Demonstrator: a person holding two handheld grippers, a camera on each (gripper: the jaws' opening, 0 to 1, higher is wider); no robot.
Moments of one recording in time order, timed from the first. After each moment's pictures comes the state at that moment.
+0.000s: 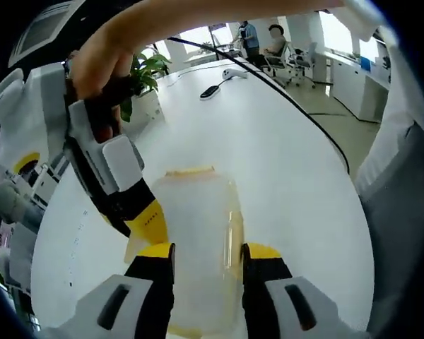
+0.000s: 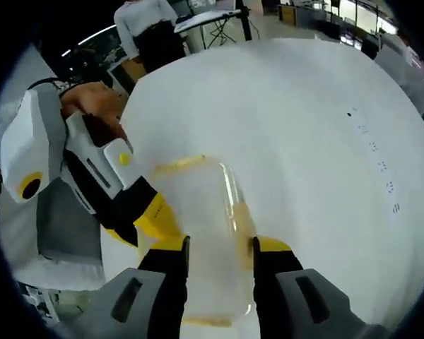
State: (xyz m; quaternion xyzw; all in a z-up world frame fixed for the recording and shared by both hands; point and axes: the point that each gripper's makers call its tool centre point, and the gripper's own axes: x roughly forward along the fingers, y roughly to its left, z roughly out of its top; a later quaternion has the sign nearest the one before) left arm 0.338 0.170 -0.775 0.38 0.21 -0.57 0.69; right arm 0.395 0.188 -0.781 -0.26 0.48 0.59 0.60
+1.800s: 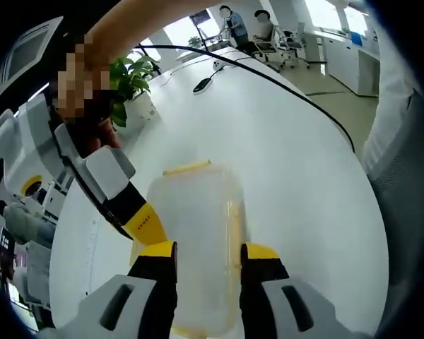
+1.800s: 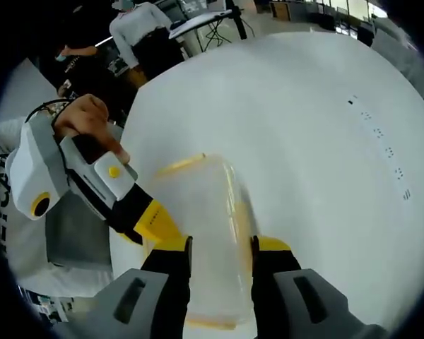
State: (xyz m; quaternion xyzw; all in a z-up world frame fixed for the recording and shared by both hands) left arm 0.338 0.169 -0.780 0.44 0.17 -0.56 0.68; right arm 0.399 0.189 -0.776 -0.21 0.50 0.60 0.59
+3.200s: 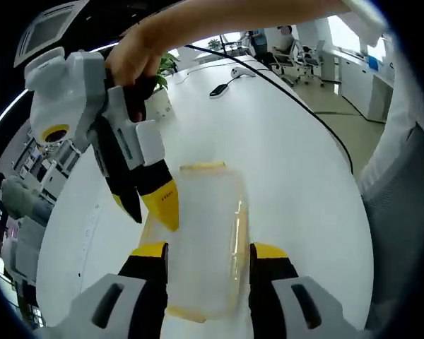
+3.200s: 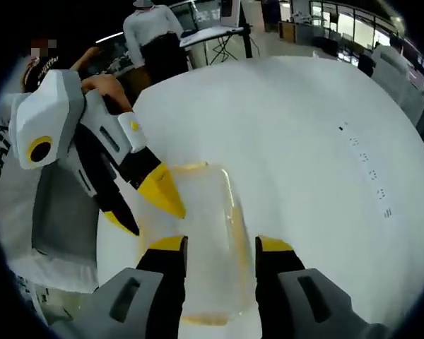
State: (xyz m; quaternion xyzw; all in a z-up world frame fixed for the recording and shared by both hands) left arm 0.345 0.191 -0.761 0.39 0.21 -0.54 0.72; right arm 0.392 0.177 -0.764 -0.24 0.42 0.60 0.63
